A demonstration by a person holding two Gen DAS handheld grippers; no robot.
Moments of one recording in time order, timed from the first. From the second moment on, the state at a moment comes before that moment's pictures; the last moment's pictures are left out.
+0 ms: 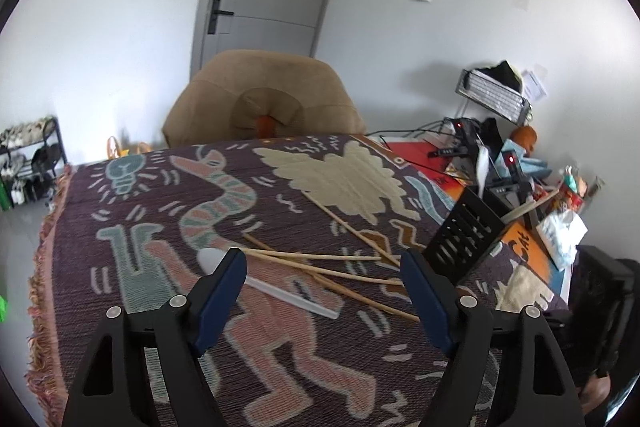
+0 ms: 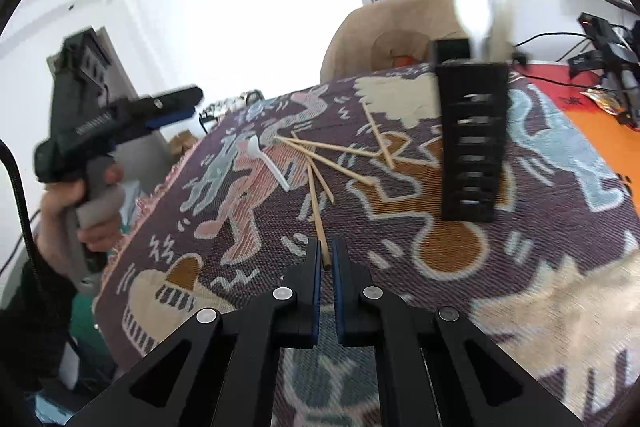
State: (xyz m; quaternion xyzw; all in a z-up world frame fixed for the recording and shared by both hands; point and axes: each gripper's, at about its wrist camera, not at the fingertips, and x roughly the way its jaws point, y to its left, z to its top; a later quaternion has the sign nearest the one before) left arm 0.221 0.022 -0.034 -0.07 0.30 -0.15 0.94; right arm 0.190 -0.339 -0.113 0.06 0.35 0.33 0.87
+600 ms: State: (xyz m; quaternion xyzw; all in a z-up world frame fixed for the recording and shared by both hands) left arm 0.243 -0.059 -0.052 0.03 0.34 -0.19 0.92; right arm 0.183 -0.436 -0.107 0.15 0.30 0.28 0.90
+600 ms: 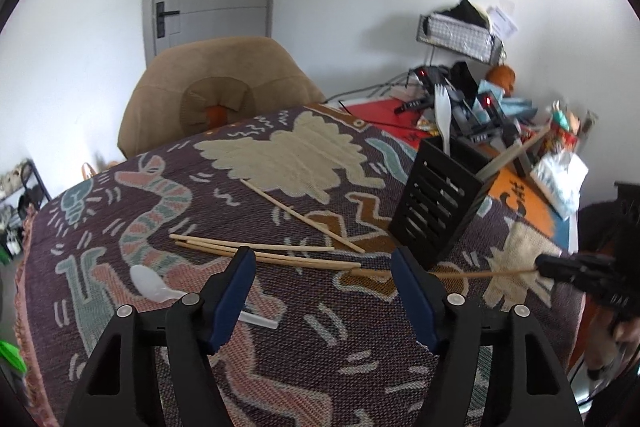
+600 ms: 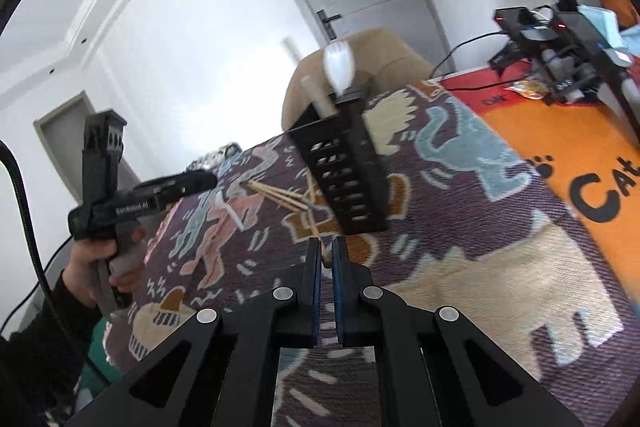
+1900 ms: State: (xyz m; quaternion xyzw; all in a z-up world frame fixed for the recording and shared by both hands) left arm 0.304 -0.131 -0.135 0.22 0.41 -0.25 0.85; right arm 0.182 -0.484 -0.132 0.18 0.31 0.27 0.89
